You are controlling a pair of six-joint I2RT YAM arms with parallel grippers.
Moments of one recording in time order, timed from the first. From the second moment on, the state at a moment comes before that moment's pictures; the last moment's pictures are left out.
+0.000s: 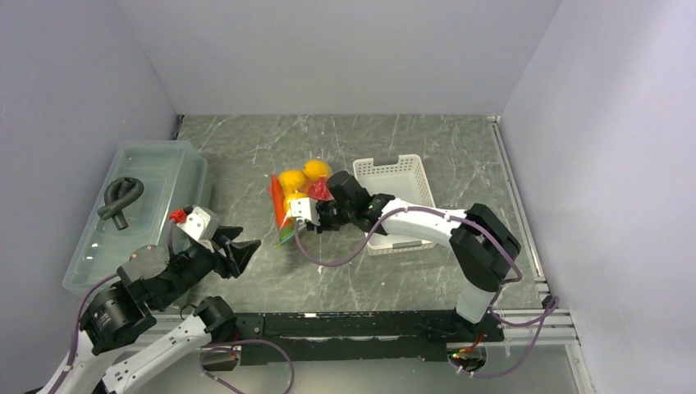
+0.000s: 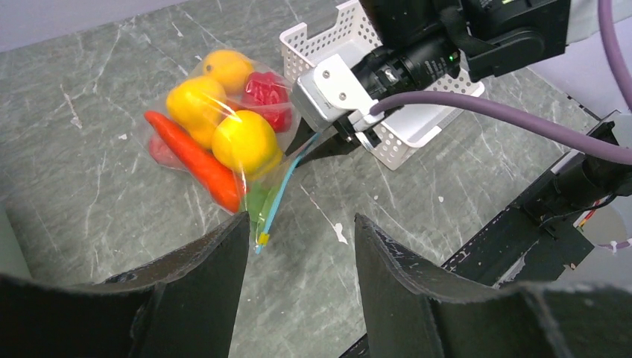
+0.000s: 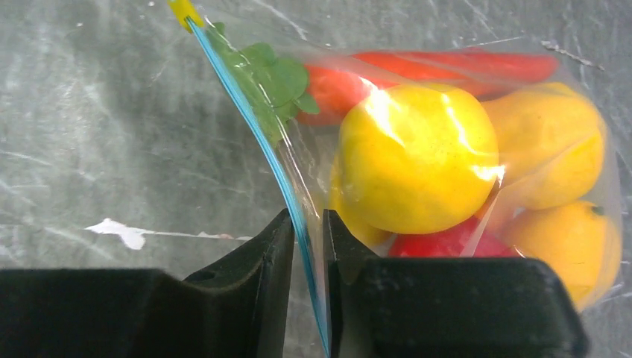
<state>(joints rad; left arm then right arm) -0.82 0.29 0.92 -0.79 -0.16 -0.18 0.89 1.75 1.15 -0.06 -0.44 -0.78</state>
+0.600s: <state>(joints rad) -0.82 0.36 0.92 -0.79 -0.16 -0.19 0.94 1.46 1.10 -0.09 -0.37 -0.61</state>
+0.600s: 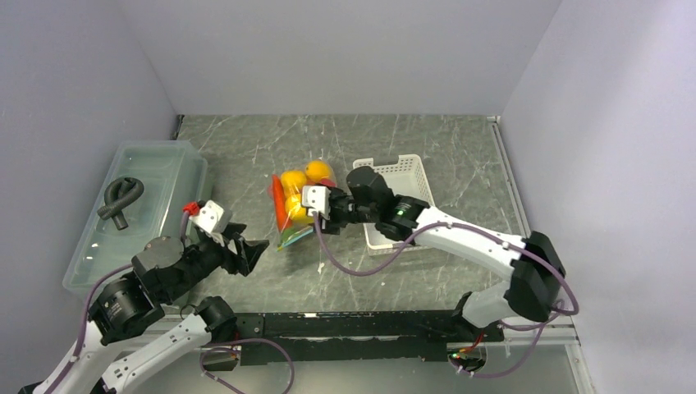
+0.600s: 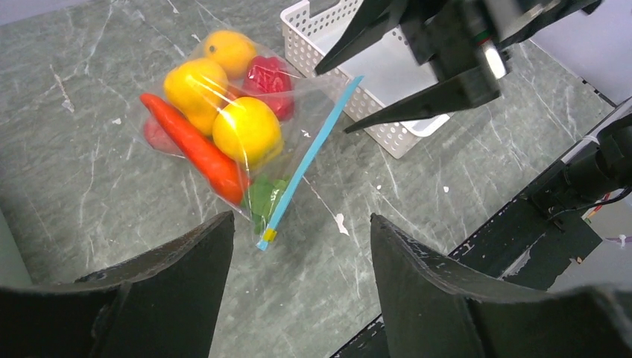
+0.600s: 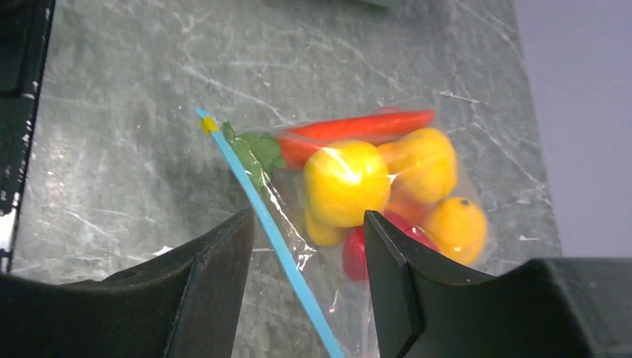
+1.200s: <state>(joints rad) -0.82 0.49 0.94 -0.79 -0.18 -0.22 0.90 1.04 0.89 -0.13 -0.03 -0.23</state>
